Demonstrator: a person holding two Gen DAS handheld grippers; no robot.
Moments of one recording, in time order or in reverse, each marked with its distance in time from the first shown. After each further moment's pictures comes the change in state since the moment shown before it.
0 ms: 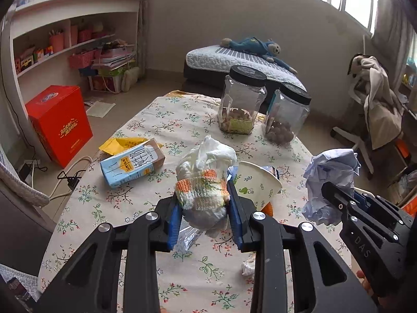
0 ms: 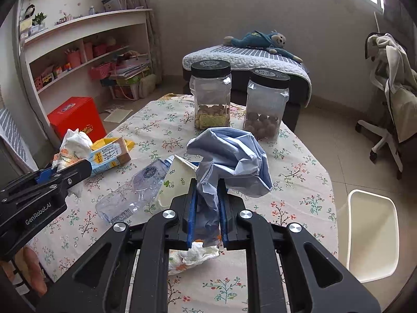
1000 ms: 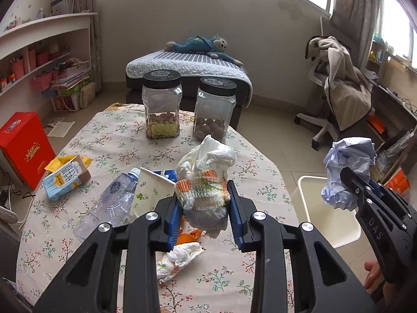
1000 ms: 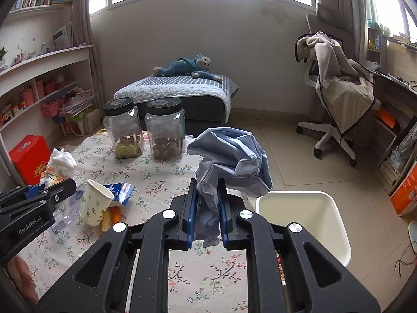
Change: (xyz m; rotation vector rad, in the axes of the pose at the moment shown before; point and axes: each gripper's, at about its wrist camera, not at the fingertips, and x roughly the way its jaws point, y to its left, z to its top) left arm -0.002 -0.132 -0.004 0.136 -0.006 -0.146; right arm -0.064 -0.125 -0.019 0.148 -0.135 -0.261
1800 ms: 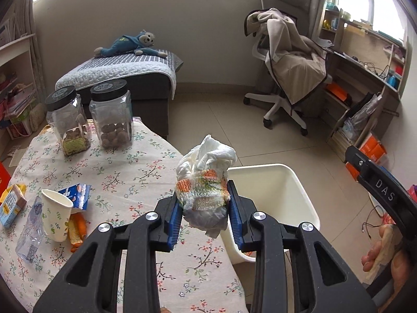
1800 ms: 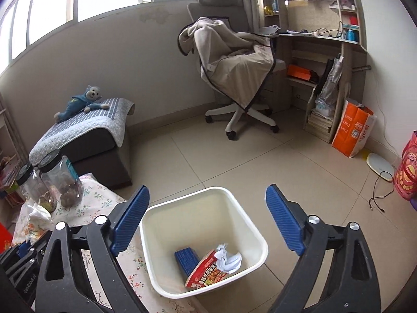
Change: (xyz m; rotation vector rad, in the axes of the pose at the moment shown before) left arm 0.033 -0.170 0.007 0.179 0.055 -0.195; right arm -0.024 -0.170 -0.006 0.375 -0.043 -0.397
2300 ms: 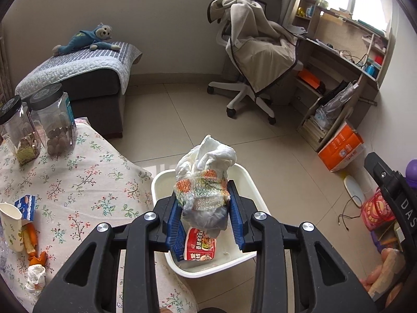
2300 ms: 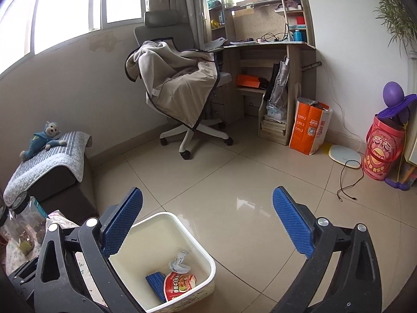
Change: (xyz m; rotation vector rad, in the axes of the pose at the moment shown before) left arm 0.043 -0.082 0.022 0.039 0.083 -0.161; right arm -0.016 -0.074 0.015 0.154 -0.075 -0.197
